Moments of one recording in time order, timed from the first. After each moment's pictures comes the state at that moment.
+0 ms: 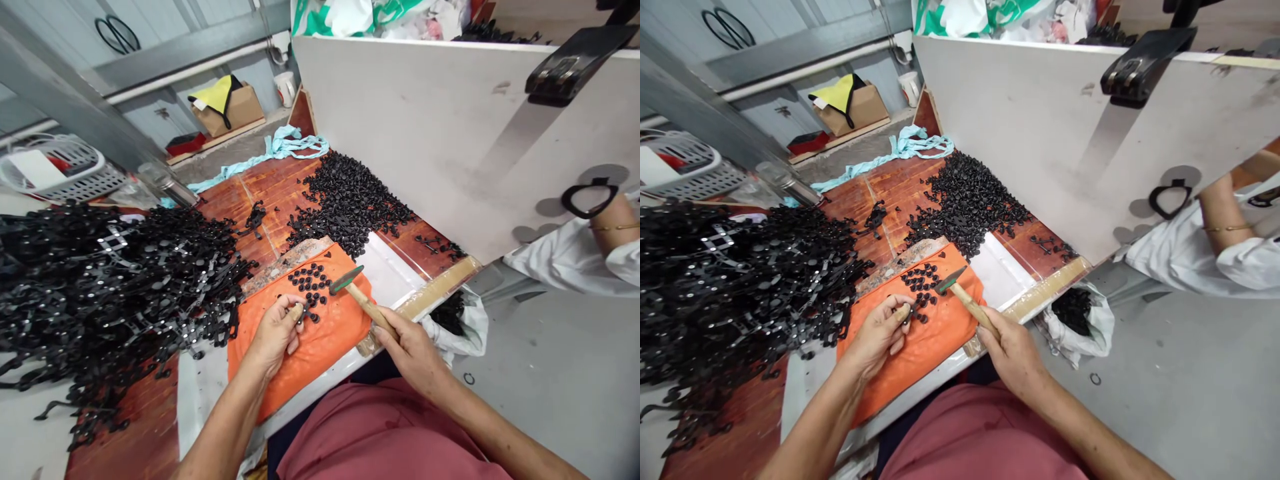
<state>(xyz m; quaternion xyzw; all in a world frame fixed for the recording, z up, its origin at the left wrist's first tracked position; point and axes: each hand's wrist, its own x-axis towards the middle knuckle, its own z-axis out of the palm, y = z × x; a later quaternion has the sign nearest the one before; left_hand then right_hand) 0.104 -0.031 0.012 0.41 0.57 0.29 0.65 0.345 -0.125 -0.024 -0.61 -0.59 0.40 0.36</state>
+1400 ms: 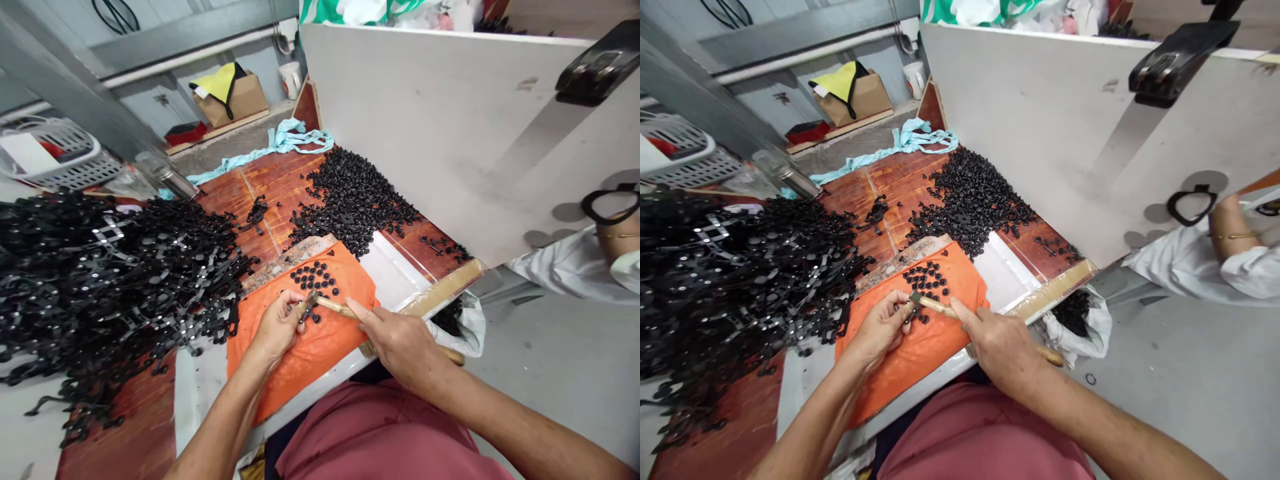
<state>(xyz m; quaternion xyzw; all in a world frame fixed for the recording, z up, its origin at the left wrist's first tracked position) 0.104 -0.022 -0.001 0.43 0.59 0.30 0.62 0.337 -0.105 0.001 -0.56 -0.81 0.08 0.18</state>
